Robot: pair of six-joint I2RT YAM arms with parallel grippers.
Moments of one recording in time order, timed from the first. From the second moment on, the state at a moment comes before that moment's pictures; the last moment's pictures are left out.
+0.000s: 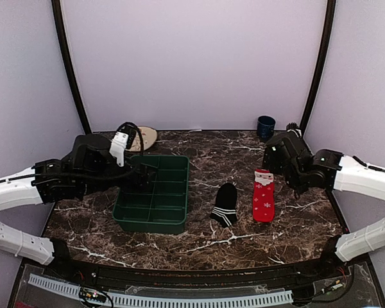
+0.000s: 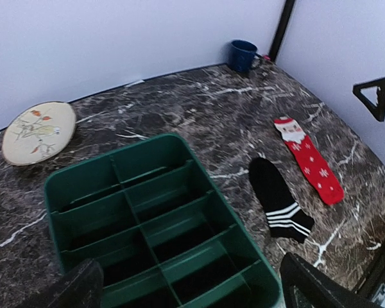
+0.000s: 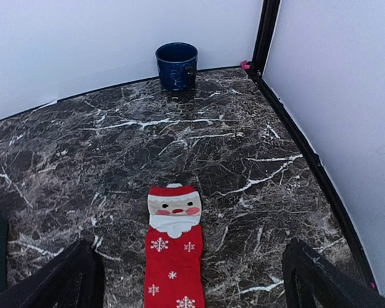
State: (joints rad) left arm -0.93 1.00 0.87 -0.36 -0.37 -0.33; right arm 0.81 1.19 0.93 -0.51 0.90 0.66
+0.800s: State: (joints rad) left arm -1.20 1.27 1.02 -0.42 -0.41 -0.47; right arm 1.40 1.36 0.91 -0.63 0.85 0.69
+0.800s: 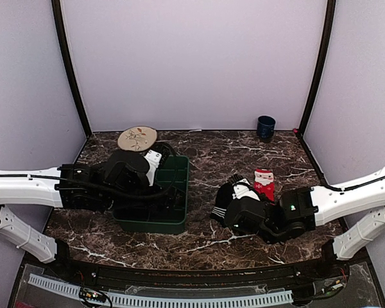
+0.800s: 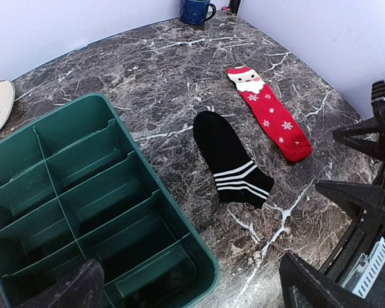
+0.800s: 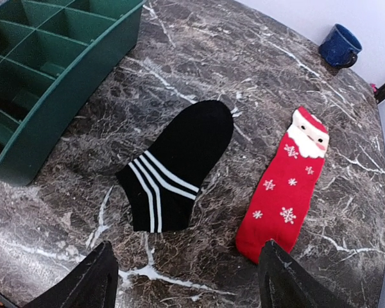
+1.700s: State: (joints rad) left arm -1.20 1.14 0.86 -0.44 -0.42 -0.59; right arm 1.36 1.57 0.88 -0.44 0.54 0.50
